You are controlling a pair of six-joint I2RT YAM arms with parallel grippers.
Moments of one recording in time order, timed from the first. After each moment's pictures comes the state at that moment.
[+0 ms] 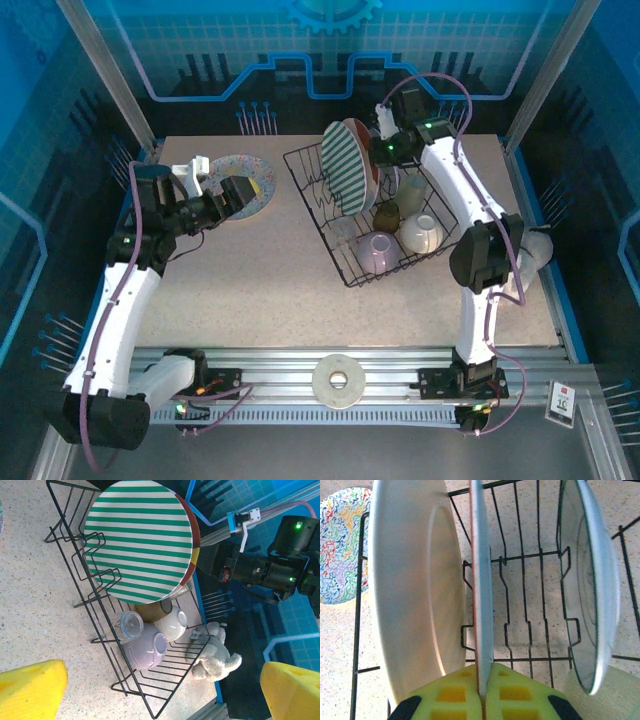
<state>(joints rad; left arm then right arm) -0.03 1.03 1.13 -0.57 0.65 -0.71 0.29 2.04 2.12 -1.00 -0.18 0.11</state>
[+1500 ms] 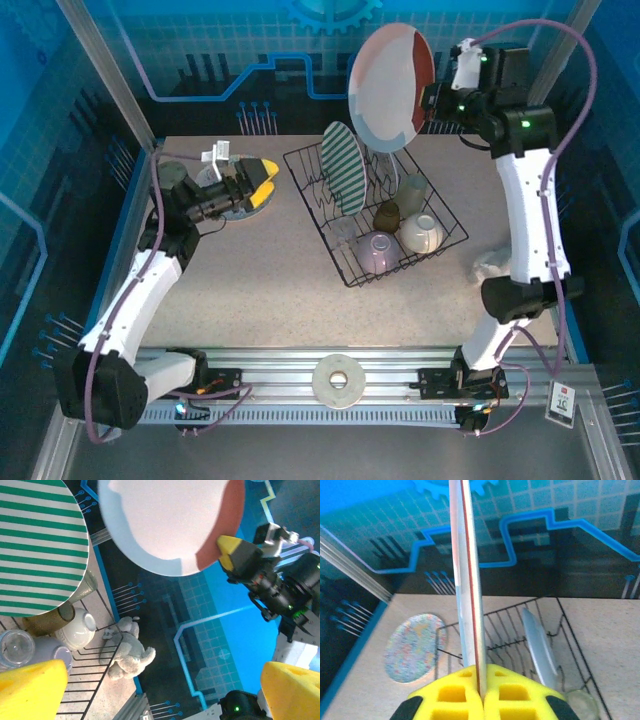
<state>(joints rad) -0.11 1.16 0.97 0.16 0.88 -1.15 0.13 1.73 2.33 -1.04 -0.29 0.28</state>
